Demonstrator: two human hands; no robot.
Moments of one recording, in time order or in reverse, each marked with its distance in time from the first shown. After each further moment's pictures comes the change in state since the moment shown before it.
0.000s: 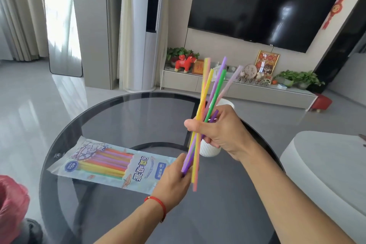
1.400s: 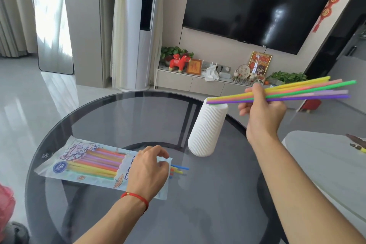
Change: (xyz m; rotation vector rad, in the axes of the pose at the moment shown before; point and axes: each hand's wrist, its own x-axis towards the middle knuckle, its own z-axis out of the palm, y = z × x) left_hand 0.010 -0.002 -0.034 0.329 0.345 -0.051; right_hand 0.028 0.032 -0.067 0.339 0.880 -0.083
